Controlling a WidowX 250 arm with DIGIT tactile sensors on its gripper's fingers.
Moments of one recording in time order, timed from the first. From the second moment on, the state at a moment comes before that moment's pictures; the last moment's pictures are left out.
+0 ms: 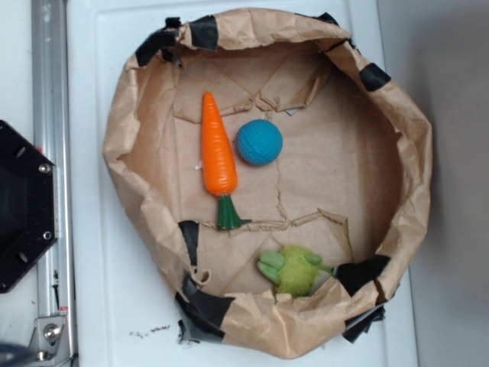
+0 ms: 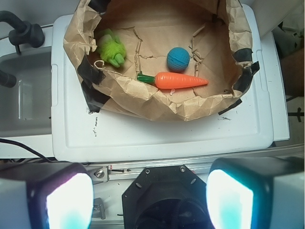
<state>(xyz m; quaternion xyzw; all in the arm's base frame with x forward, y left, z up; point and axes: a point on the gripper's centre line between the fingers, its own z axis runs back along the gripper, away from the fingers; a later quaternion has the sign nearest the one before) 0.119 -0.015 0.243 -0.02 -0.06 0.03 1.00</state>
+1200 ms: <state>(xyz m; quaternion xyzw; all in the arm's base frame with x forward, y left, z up) 0.225 -0.017 0.135 -0.04 -0.09 0.24 0.97</state>
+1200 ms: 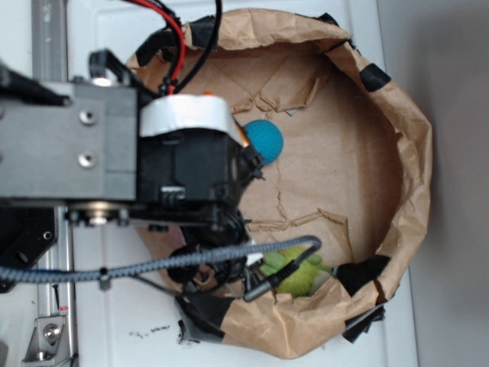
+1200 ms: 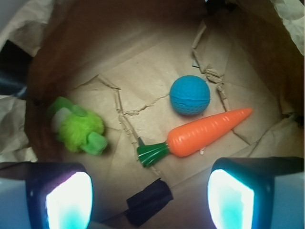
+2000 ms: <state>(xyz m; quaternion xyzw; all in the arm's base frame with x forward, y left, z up) 0.242 0.005 0.048 -0.02 -0.09 0.29 0.95</state>
